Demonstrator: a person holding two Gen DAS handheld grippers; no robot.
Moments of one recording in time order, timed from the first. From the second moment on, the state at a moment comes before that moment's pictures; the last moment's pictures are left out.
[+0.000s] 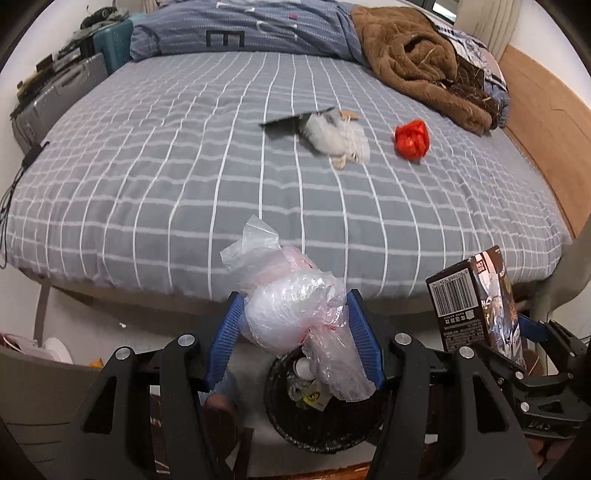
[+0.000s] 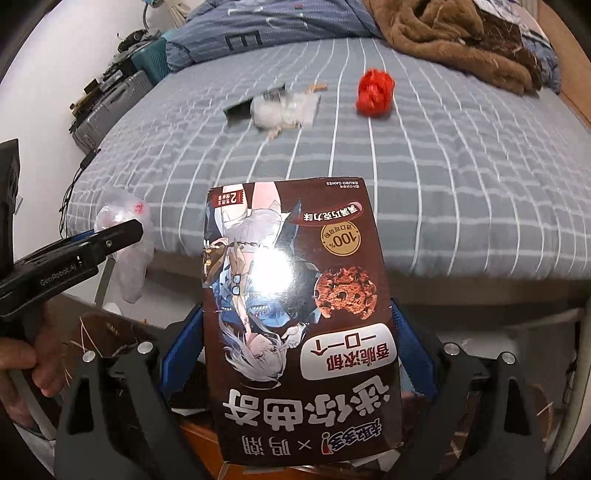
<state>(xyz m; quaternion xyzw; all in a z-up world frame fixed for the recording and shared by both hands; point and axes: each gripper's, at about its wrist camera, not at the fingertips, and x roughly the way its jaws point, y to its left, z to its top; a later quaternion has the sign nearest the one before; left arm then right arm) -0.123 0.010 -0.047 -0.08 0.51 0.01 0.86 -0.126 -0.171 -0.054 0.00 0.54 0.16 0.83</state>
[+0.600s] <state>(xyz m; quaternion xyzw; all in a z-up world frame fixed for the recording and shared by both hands) -0.166 0.006 -0.145 -0.09 0.56 0.01 0.82 -0.154 -0.163 -0.138 0.00 0.59 0.12 0.80</state>
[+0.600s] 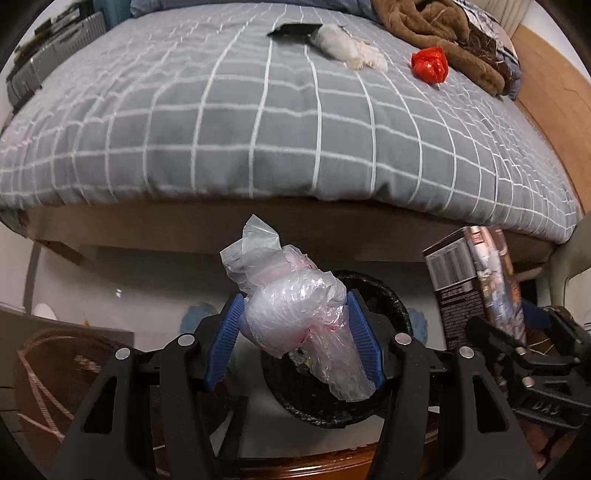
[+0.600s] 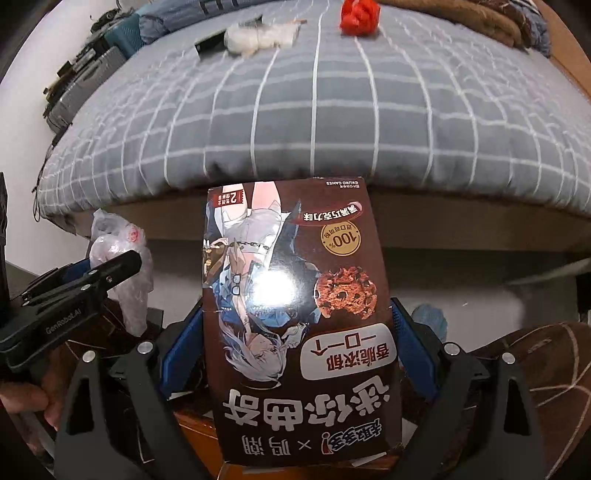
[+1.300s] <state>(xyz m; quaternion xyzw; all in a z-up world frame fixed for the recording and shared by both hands) -0.154 0.024 -0.240 -0.10 0.61 0.04 0.78 -0.128 -0.129 -0.244 0.00 0.67 0.11 0.73</state>
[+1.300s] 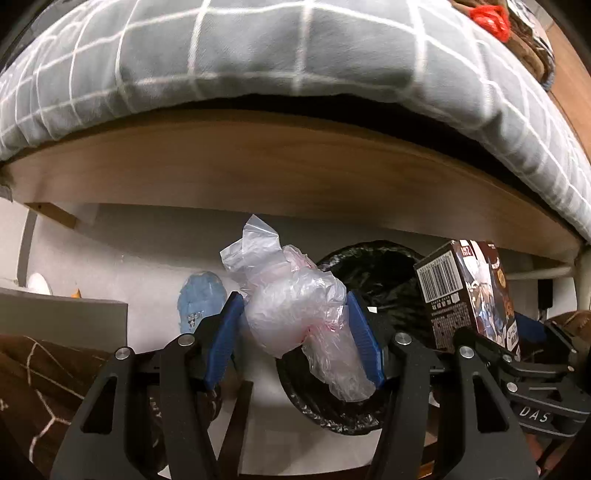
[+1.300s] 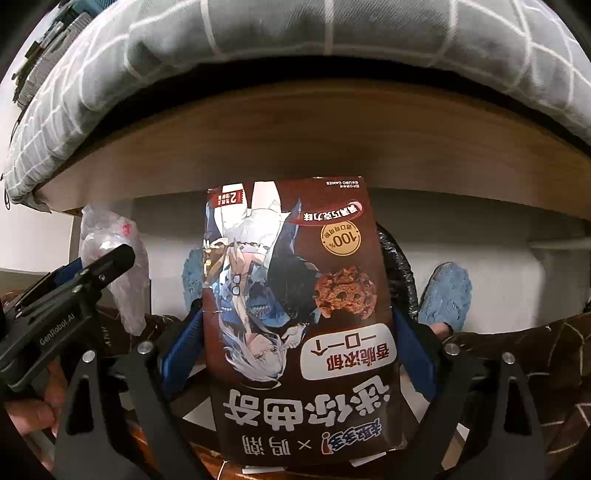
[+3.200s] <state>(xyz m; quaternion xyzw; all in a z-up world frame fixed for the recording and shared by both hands) -0.135 -0.110 -0.226 -0.03 0.61 -0.03 0.79 -0.130 -0.258 -0.187 0.00 0.62 0.01 0.78</state>
